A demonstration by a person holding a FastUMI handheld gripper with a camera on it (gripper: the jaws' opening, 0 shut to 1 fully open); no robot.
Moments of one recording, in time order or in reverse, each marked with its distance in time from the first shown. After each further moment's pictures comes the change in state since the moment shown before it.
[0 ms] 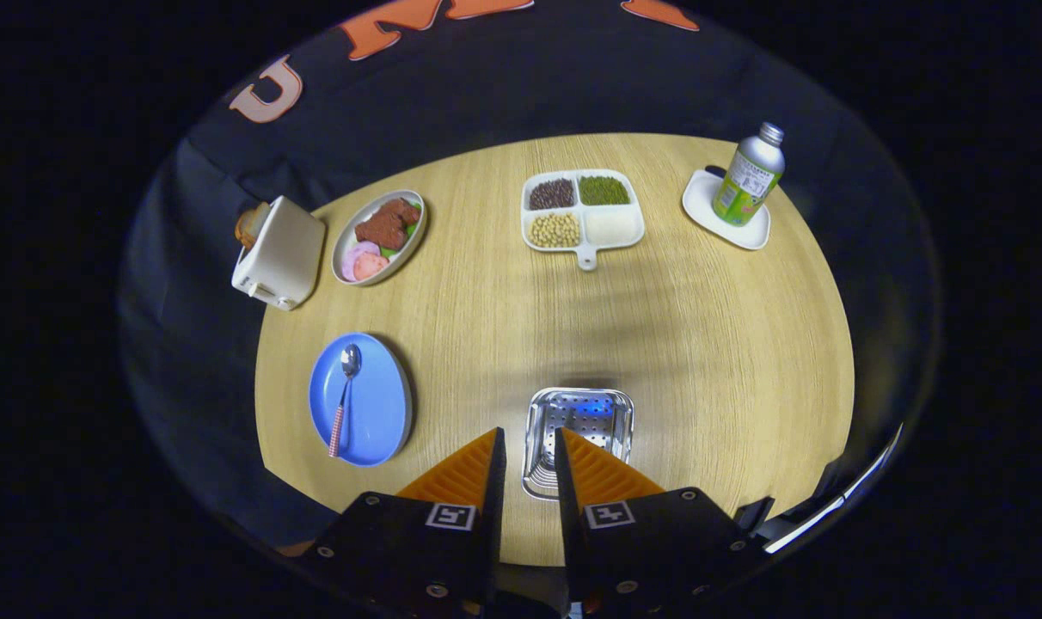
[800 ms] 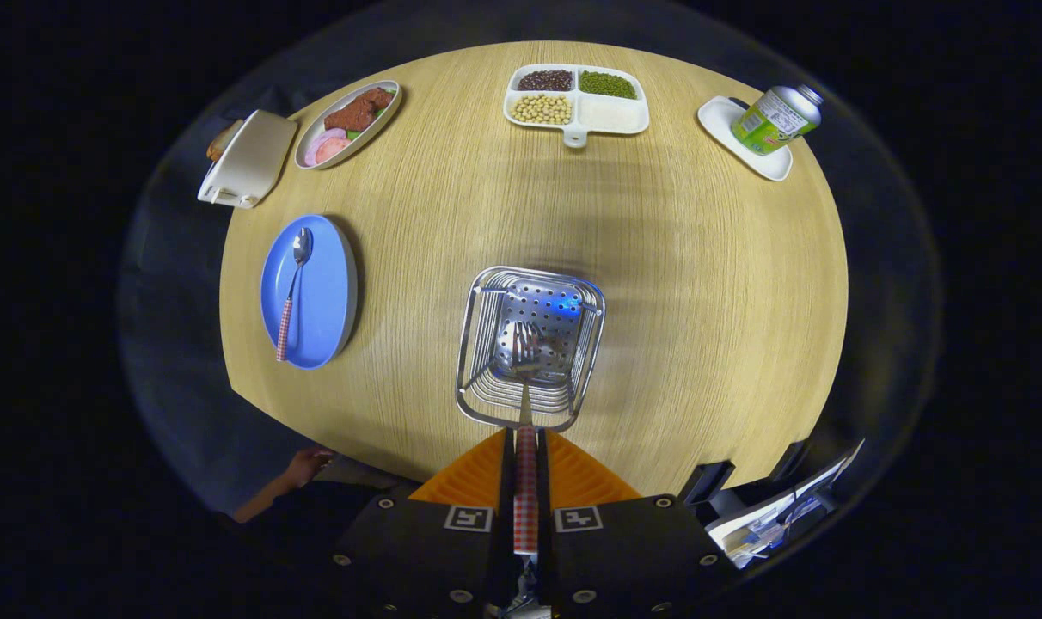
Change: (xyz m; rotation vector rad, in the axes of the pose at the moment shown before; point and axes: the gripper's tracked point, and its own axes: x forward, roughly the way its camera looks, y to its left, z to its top) arm 0.002 -0.049 -0.077 -0.091 0.476 -0.078
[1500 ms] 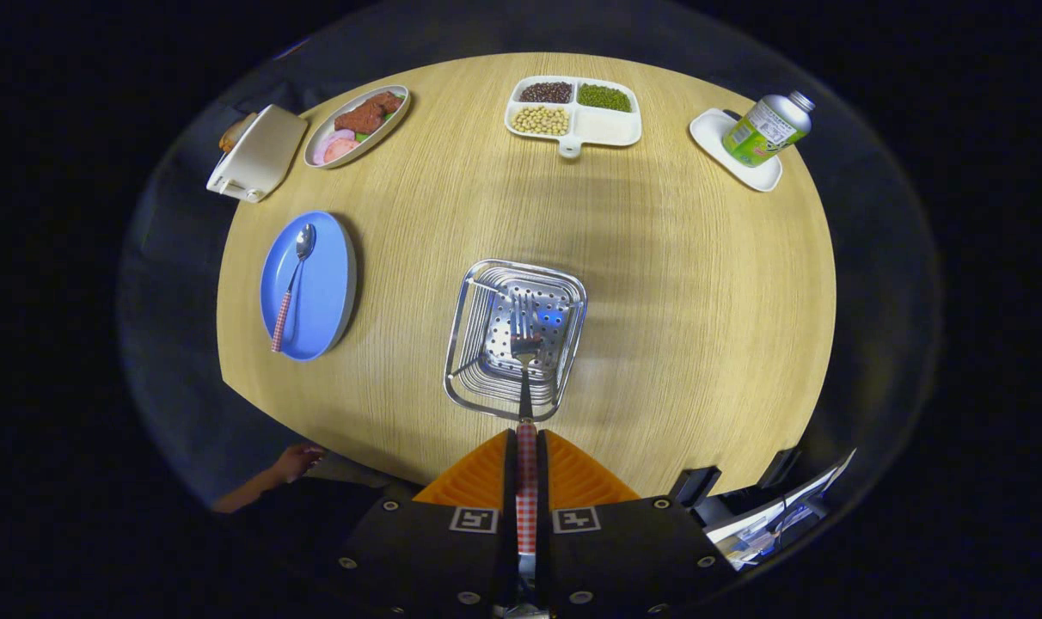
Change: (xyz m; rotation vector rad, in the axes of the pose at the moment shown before) arm -0.005 -0.013 0.000 -0.052 -0.049 -0.034
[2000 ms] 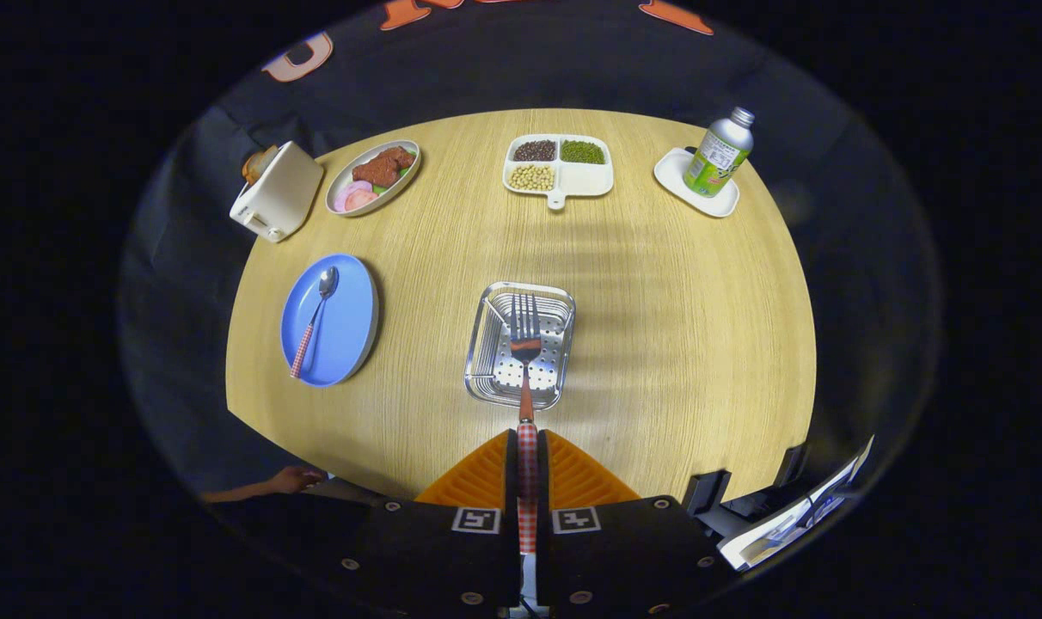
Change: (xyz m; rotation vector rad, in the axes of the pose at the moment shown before) arm -0.027 0.008 -0.020 0.009 -0.225 -0.006
